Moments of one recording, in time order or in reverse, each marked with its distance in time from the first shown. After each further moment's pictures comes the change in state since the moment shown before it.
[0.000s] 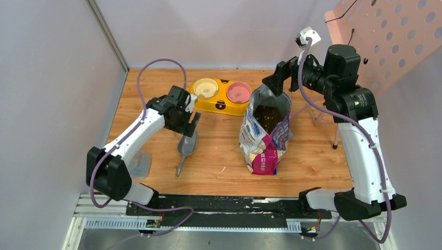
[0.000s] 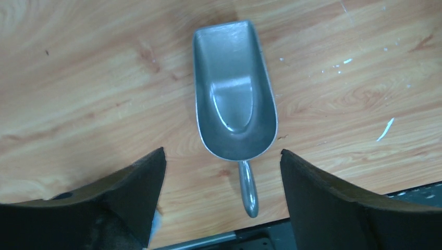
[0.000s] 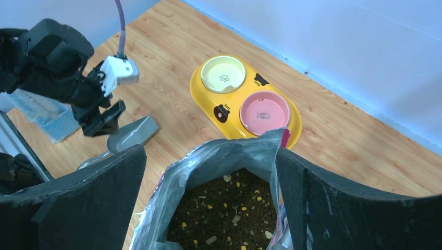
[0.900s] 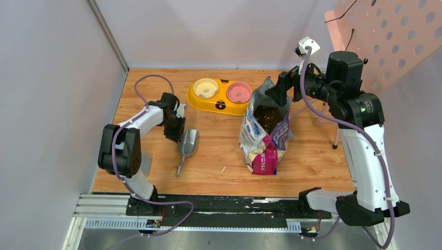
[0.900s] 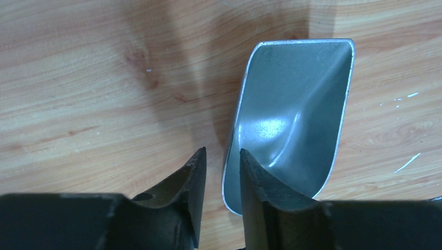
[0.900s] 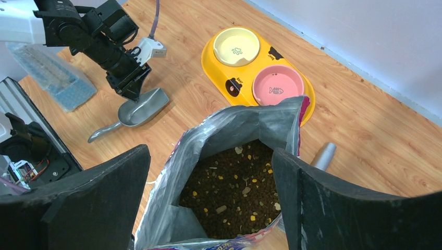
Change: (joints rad) left arm 0.254 0.208 -0.163 0.171 0.229 -0.035; right arm 0.000 -0.041 -0.005 -0.145 -0.047 -0.041
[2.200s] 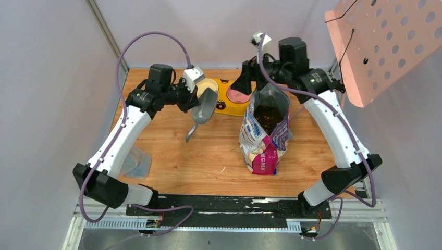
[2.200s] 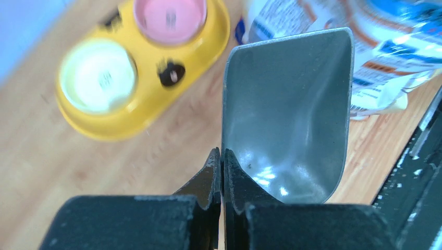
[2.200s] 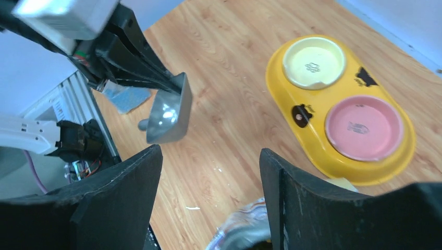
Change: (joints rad) left arm -0.148 -0.297 0.339 0.029 0.333 0.374; right arm 0.162 0.304 0.077 0.175 -0.099 0.143
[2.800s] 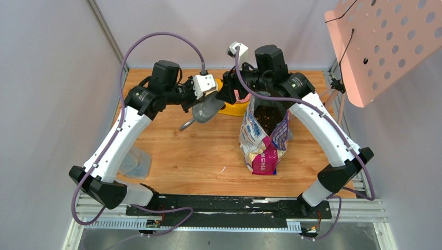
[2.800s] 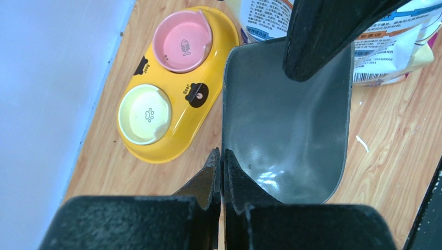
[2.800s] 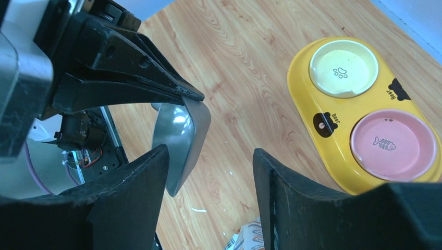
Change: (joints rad) left arm -0.148 -0.002 0.197 -0.140 -0.083 0.340; right arm 0.194 0.048 0.002 0.014 0.109 -0.035
